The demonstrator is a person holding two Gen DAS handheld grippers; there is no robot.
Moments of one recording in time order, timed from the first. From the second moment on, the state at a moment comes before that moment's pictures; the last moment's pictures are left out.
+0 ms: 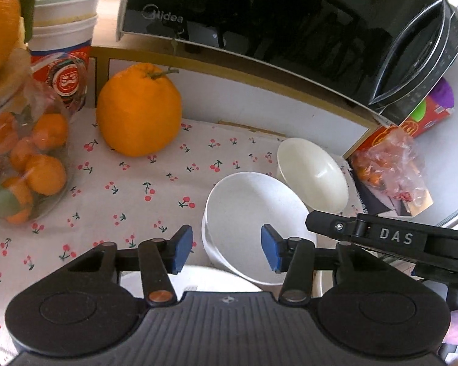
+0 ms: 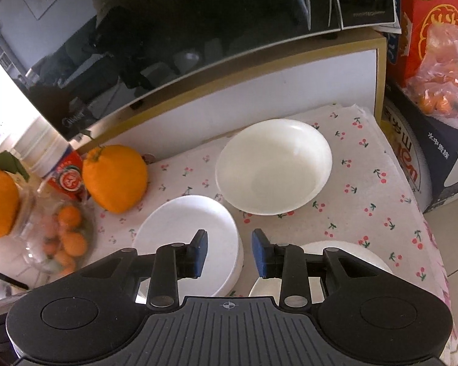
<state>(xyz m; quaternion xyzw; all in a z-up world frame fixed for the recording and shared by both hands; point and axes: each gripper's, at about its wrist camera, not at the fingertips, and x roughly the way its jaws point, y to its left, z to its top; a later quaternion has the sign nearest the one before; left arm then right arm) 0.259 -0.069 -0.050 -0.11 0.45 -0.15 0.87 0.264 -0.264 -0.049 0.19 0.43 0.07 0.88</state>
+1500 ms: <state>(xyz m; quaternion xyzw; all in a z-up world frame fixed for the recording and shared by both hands) 0.199 -0.077 -0.004 -0.08 0.45 -0.16 0.87 0.210 -0.278 0.000 0.23 0.41 0.04 0.88</state>
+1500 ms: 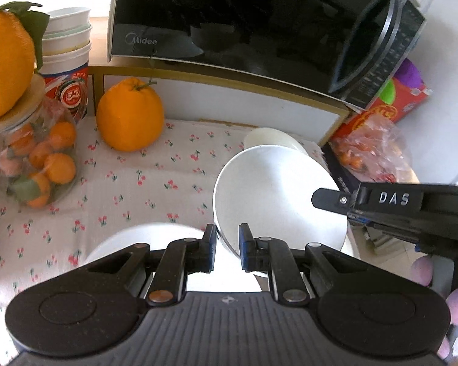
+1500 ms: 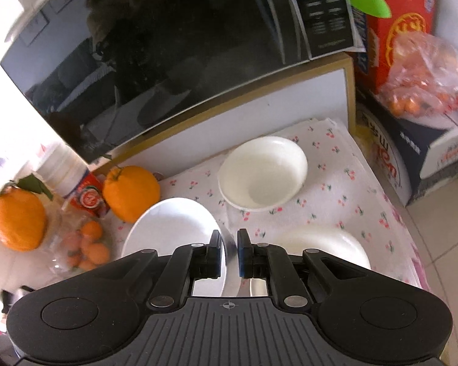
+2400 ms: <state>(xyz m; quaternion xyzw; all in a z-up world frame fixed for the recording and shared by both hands) 0.103 -0.109 -0.046 -0.05 0.52 -0.26 0.81 0.103 -0.318 -0.040 0.21 0.50 -0.03 0.84</state>
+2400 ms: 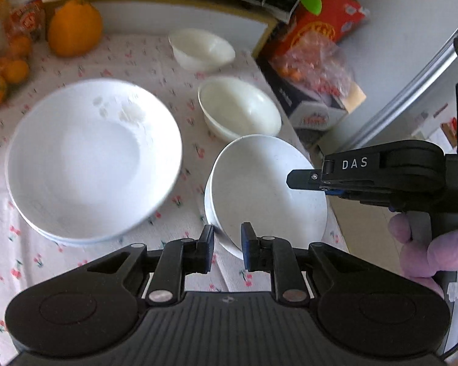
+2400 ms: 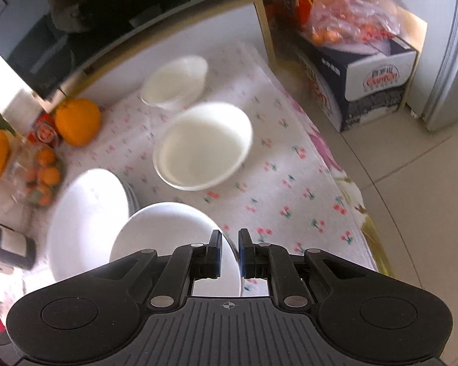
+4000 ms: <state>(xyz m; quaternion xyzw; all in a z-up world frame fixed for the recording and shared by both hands) 0.106 -0.111 -0.033 -0.02 0.49 -0.28 0.83 0.109 -0.337 -0.053 0.26 0.51 0.00 0.82</state>
